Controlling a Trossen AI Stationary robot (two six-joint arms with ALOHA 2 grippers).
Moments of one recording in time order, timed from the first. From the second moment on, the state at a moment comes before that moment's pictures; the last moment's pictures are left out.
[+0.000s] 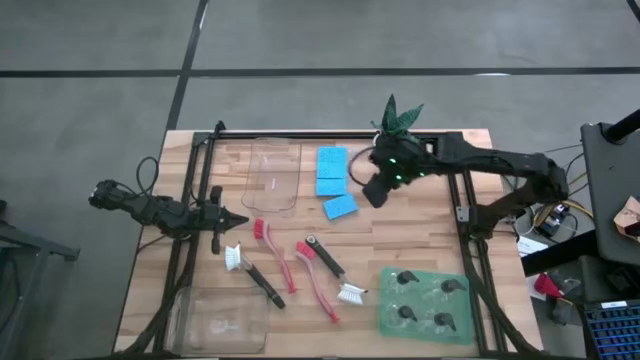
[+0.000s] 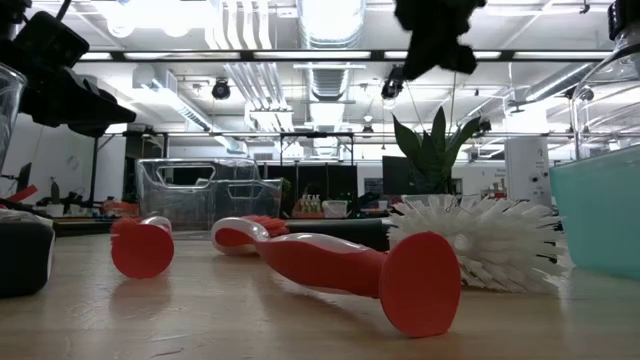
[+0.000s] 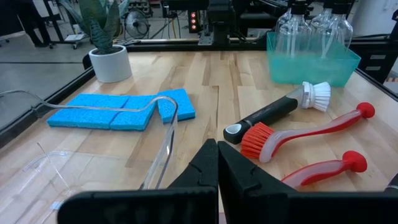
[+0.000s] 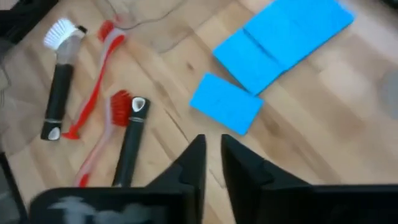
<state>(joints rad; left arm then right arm) -0.35 0.05 0.12 -0.38 -0.44 -0.08 -0.16 1.38 1.36 -0.93 0.00 0.58</state>
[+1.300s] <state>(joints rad) -0.35 0.05 0.12 -0.37 -0.49 0.15 0.42 0.63 0.65 -0.23 0.30 0.18</state>
